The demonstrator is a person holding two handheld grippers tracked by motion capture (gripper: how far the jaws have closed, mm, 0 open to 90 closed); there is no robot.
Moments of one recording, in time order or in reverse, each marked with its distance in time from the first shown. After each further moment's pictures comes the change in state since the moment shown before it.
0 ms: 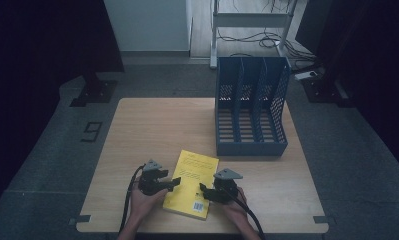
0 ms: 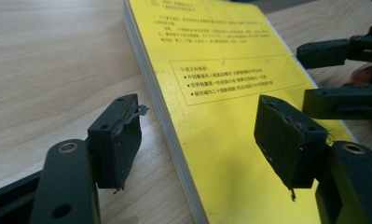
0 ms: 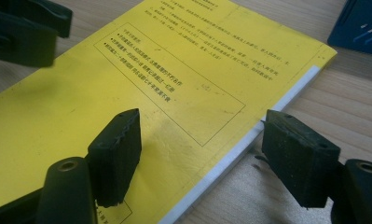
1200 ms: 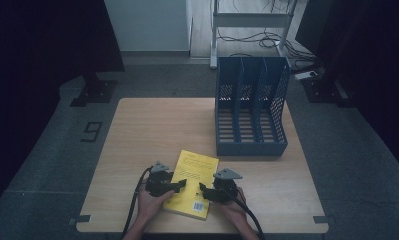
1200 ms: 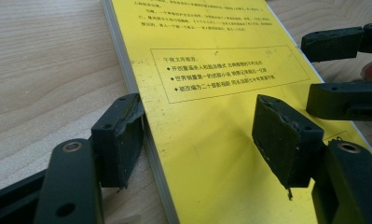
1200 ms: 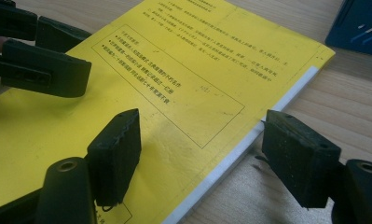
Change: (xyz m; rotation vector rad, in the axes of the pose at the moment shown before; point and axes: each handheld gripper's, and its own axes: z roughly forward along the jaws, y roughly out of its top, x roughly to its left) left arm -0.010 -0.003 0.017 0.015 0.006 -0.005; right arm 0.001 0.000 0.001 -0.003 -0.012 0.006
